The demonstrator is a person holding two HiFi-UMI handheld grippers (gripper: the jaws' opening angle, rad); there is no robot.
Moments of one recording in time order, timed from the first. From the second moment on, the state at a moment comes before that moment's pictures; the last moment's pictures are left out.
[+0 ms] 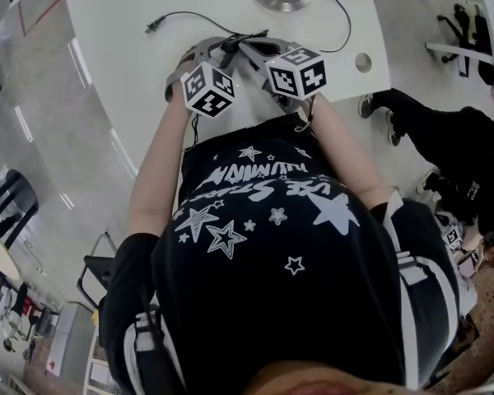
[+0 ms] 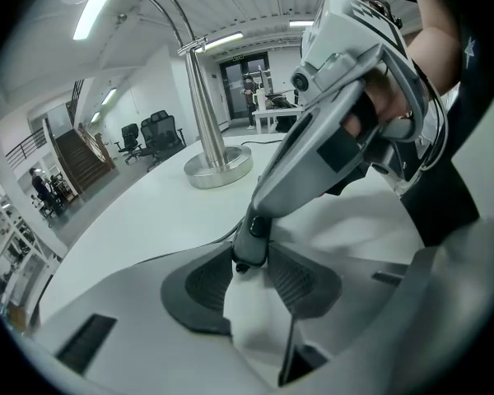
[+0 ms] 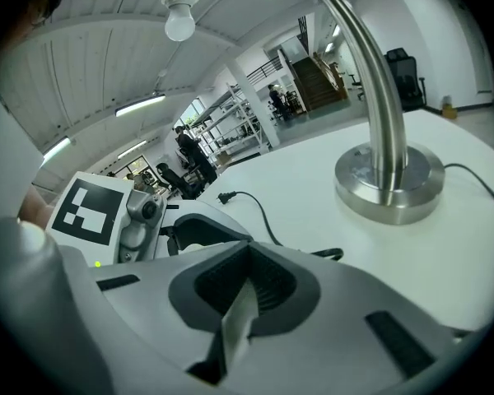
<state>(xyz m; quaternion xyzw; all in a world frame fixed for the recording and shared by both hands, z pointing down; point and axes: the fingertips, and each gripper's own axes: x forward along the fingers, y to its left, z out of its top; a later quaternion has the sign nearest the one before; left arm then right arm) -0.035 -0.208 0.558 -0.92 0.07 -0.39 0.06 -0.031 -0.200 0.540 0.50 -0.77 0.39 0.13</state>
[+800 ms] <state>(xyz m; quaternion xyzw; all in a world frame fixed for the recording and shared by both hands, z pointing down) -0.034 -0.207 0.560 -0.92 0.06 -0.39 0.03 -0.026 -0.202 0.552 0.50 -0.74 0.42 0.15</state>
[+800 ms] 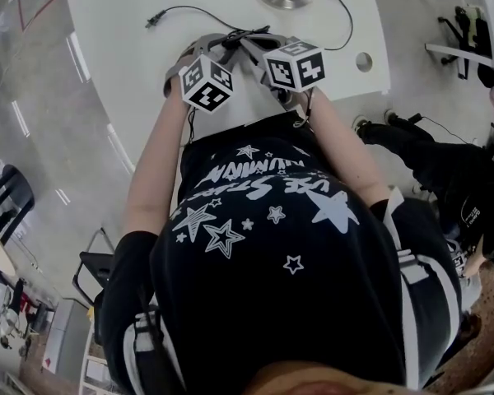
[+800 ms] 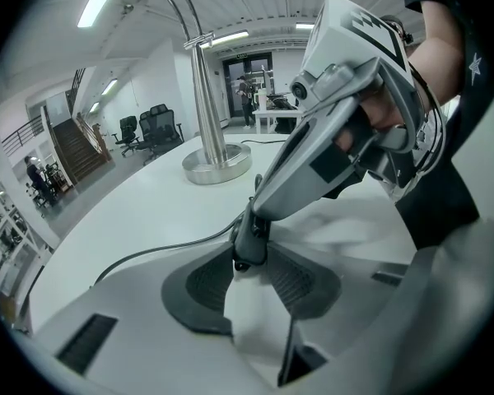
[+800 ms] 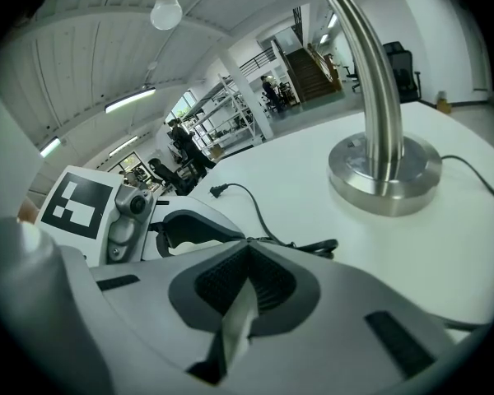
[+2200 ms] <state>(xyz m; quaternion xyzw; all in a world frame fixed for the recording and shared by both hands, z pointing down) -0.100 -0.169 0.477 -0.96 0.18 -0.22 -0.06 0.001 -0.115 0.490 0.60 -0.69 0.40 0.05</state>
